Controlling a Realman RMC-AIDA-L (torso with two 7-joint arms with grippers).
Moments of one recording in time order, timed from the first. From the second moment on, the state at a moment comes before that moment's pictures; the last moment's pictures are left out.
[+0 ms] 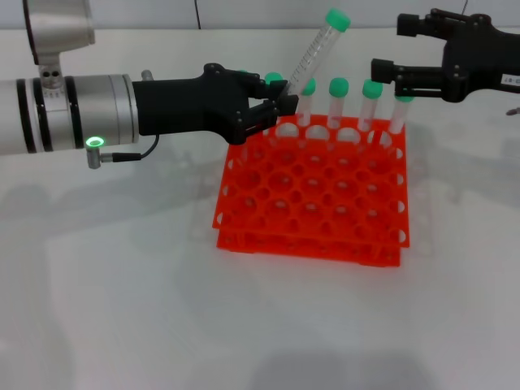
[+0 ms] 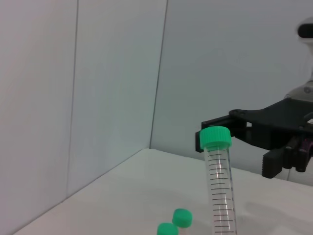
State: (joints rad) left arm -0.73 -2.07 0.83 0.52 1.83 1.44 -1.32; right arm 0.48 2.01 -1.04 -0.99 -1.57 -1.39 1.51
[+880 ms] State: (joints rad) left arm -0.71 -2.06 0.83 0.52 1.82 1.44 -1.22; right arm 0.50 2.01 -1.06 -0.98 -1.56 -1.39 1.51
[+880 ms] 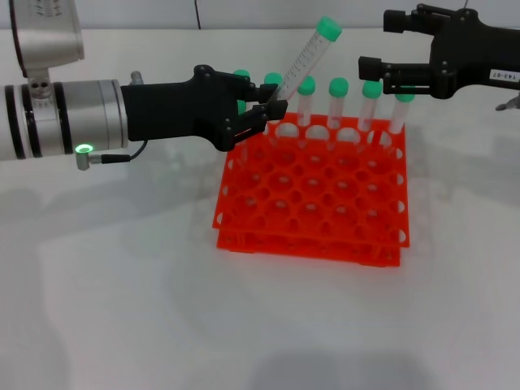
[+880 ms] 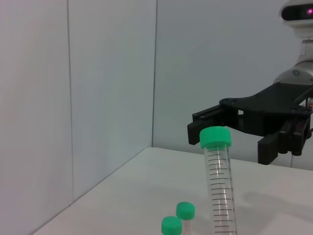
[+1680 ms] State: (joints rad) left arm -0.71 -2.06 0.83 0.53 1.82 1.46 -1.22; right arm 0.57 2.02 -1.10 -0.96 -1.55 -1.38 1.51
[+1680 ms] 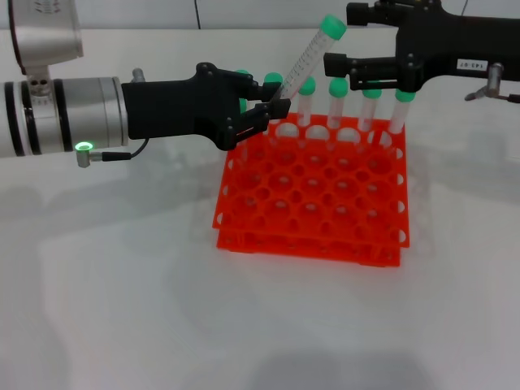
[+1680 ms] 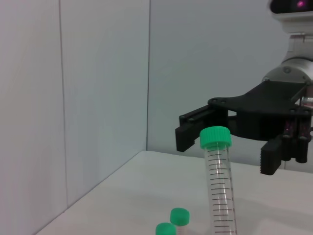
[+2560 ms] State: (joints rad) left arm -0.71 -2.06 0.83 0.54 1.83 1.47 -1.22; right arm 0.60 2.01 -1.10 -0.95 -1.56 -1.38 1.53
